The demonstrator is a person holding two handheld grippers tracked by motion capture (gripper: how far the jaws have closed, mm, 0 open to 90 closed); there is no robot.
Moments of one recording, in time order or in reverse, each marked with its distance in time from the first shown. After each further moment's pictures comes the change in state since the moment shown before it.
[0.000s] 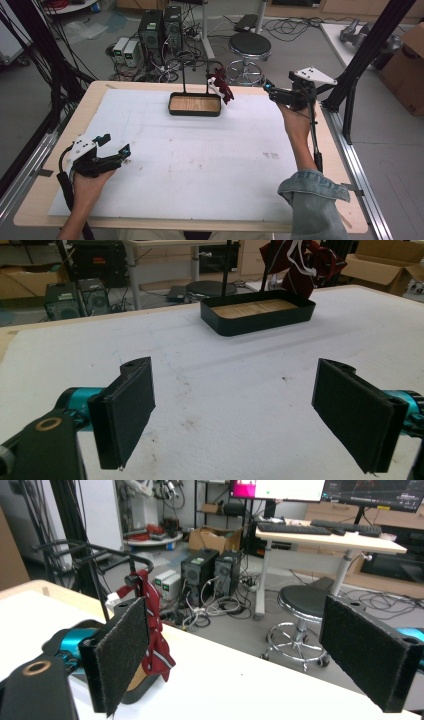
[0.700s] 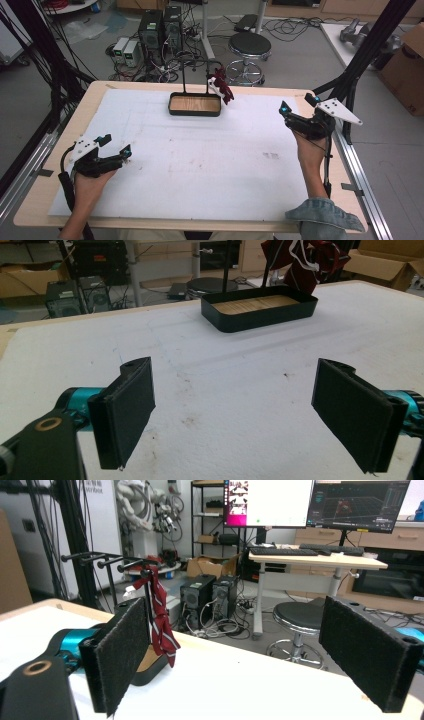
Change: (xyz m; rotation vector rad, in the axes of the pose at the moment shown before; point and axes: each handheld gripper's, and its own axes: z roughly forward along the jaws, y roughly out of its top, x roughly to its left) left arm 0.000 -0.001 0.001 0.007 0.008 0.006; right arm -0.001 -0.045 -0.073 -0.124 -0.013 0.045
